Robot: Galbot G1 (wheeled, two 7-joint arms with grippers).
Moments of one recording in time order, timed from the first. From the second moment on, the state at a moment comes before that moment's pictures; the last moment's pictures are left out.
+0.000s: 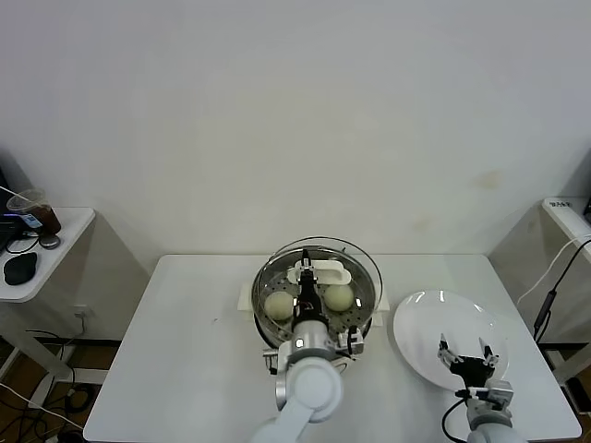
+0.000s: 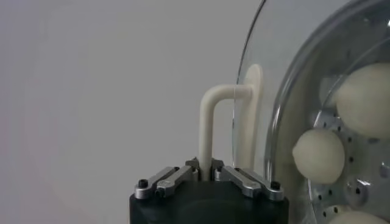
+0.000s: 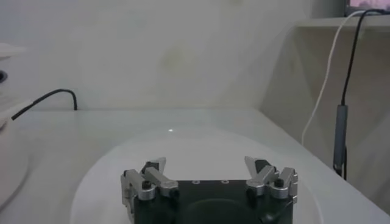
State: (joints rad) left arm 0.99 -1.60 0.14 -1.79 1.69 0.69 0.31; right arm -1.44 1.37 0.76 1.75 0.21 -0.14 0.03
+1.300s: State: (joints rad) left arm 1.00 -1.61 0.12 -1.73 1.71 0.69 0.32; right arm -1.42 1.37 0.74 1.73 0.20 -0.14 0.02
